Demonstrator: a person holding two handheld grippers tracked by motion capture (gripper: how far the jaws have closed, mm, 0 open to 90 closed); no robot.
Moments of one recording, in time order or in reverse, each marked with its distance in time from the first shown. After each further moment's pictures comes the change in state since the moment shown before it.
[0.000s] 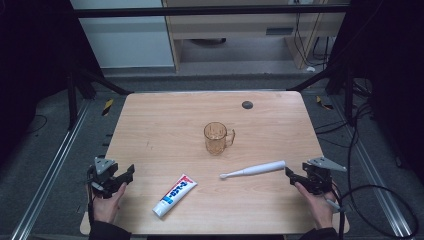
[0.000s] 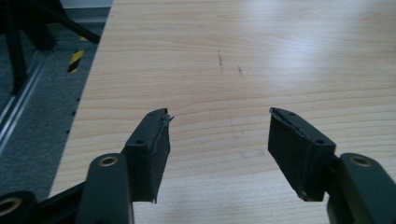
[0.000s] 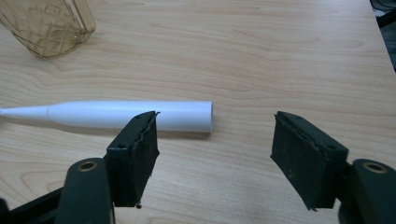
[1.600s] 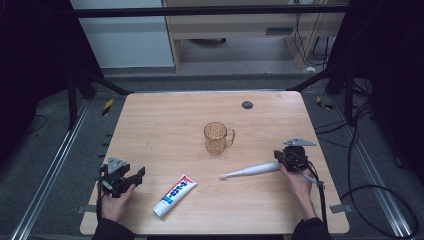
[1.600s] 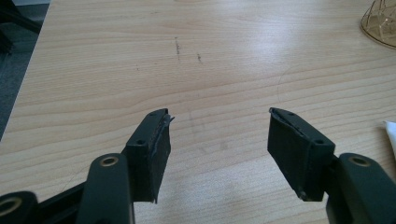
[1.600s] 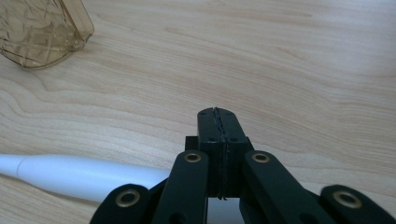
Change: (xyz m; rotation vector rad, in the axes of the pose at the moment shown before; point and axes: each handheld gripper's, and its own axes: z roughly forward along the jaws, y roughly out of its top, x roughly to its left) left arm -0.016 -0.003 0.014 0.046 -0.080 0.075; right arm 0.018 0.037 0.074 0.101 0.038 -0.059
